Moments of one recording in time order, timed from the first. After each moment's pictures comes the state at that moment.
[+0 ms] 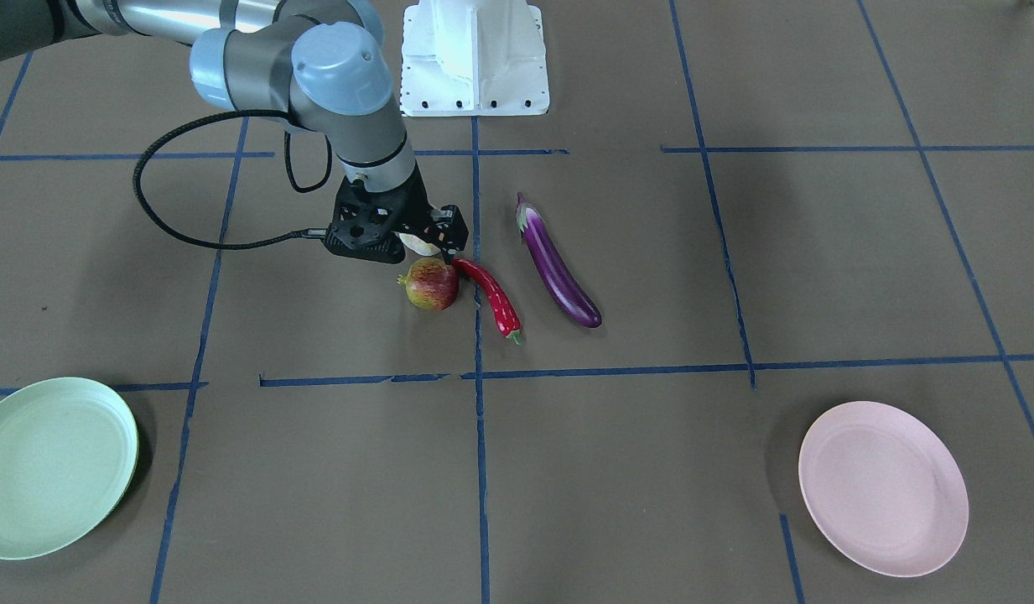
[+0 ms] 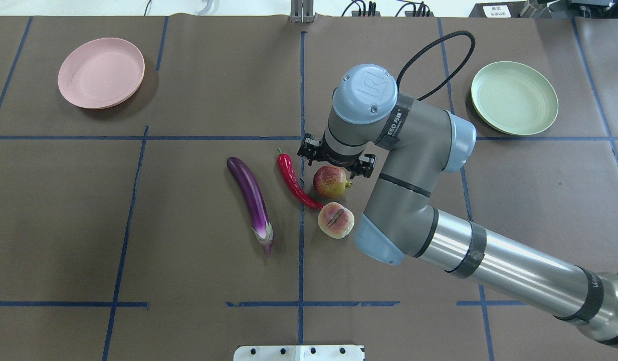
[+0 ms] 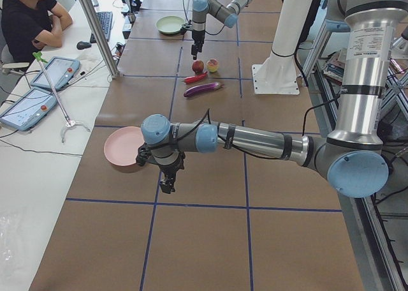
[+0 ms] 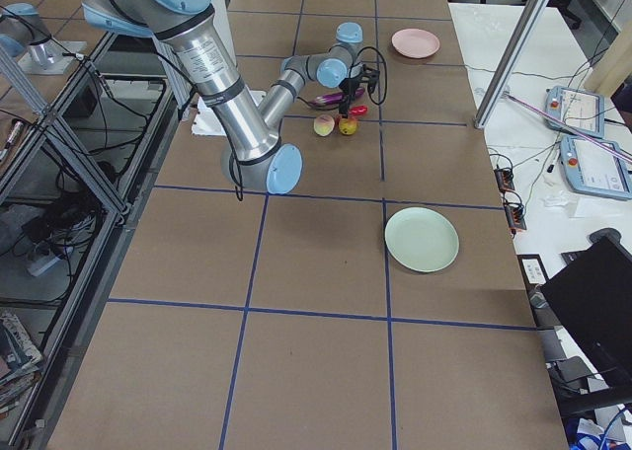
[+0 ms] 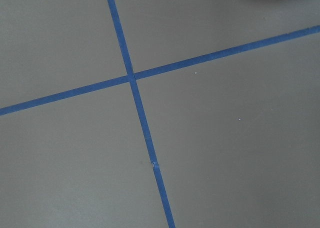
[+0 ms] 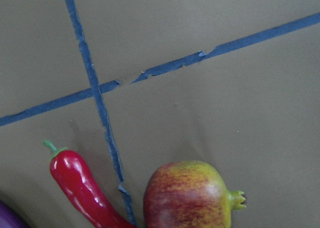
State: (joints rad) left arm -1.49 -1.61 -1.68 -1.41 -2.36 0.21; right arm 0.58 -0.82 1.59 -1.56 1.92 1.49
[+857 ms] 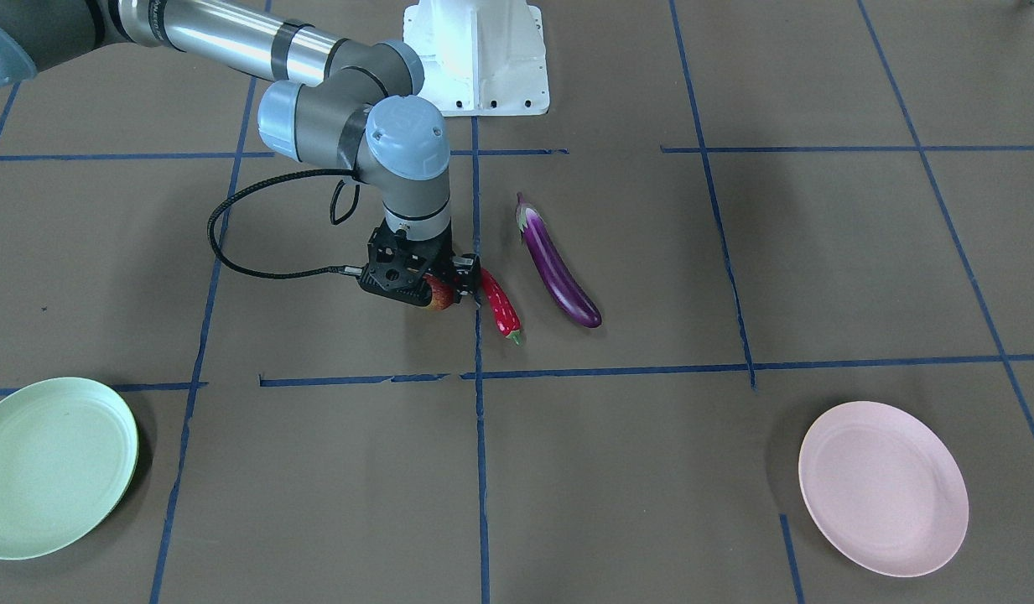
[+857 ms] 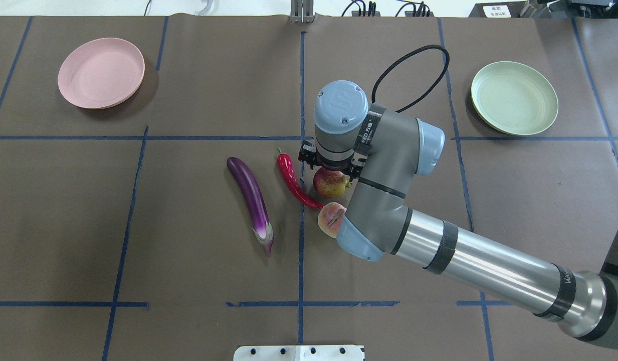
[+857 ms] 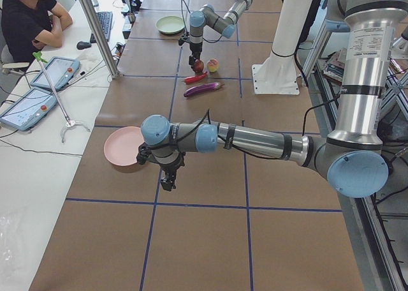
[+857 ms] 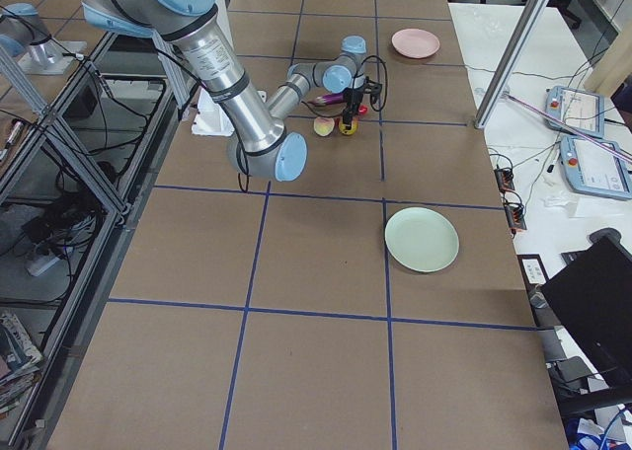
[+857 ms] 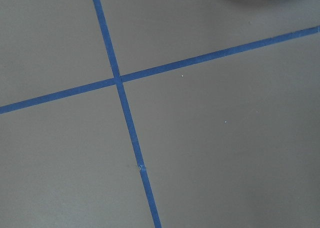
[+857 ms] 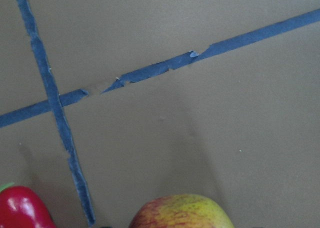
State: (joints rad) left arm -1.47 -1.61 -1.68 -1.41 -2.41 0.19; right arm 0.55 -0.78 1.45 -1.55 1.87 1.49
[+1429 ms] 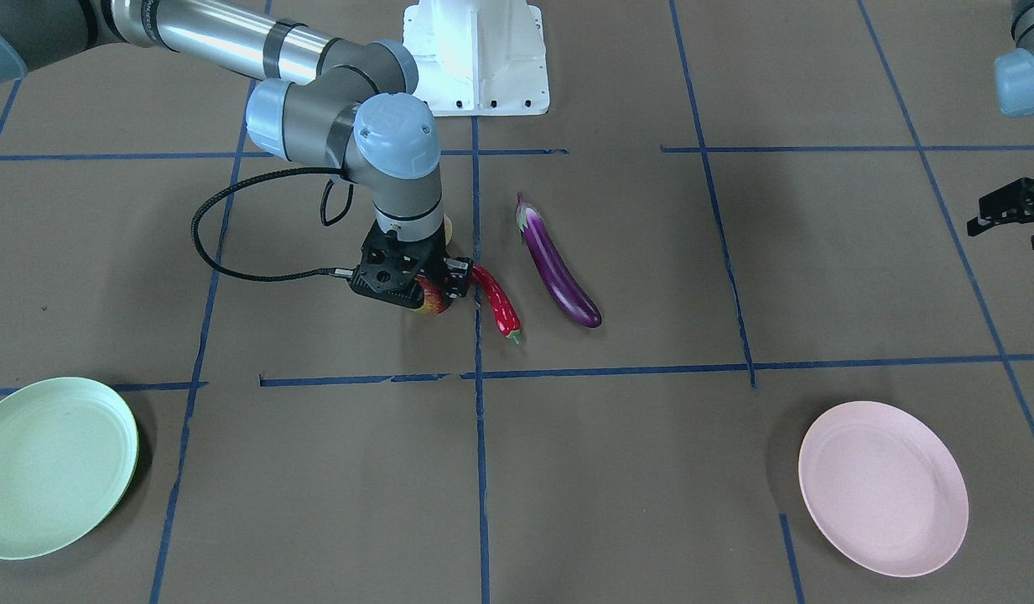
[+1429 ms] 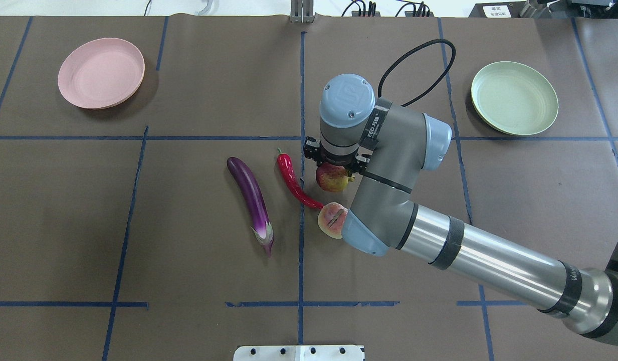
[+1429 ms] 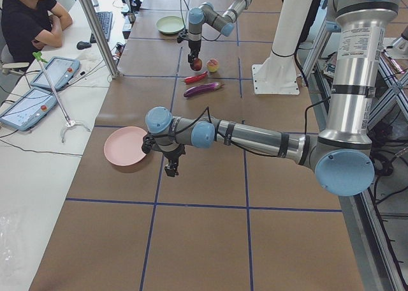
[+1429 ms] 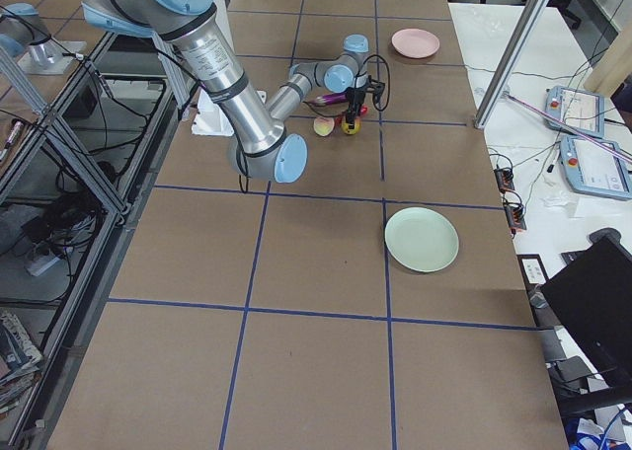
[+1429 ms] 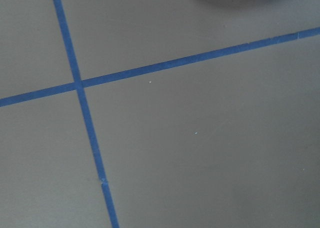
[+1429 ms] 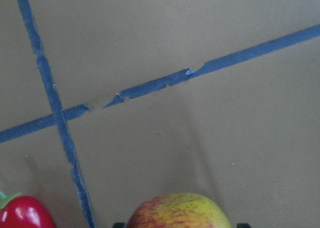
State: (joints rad) left arm -1.31 -1.62 -1.69 -1.59 -2.43 -0.10; right arm 0.59 -0.81 1.50 -1.55 1.88 1.47
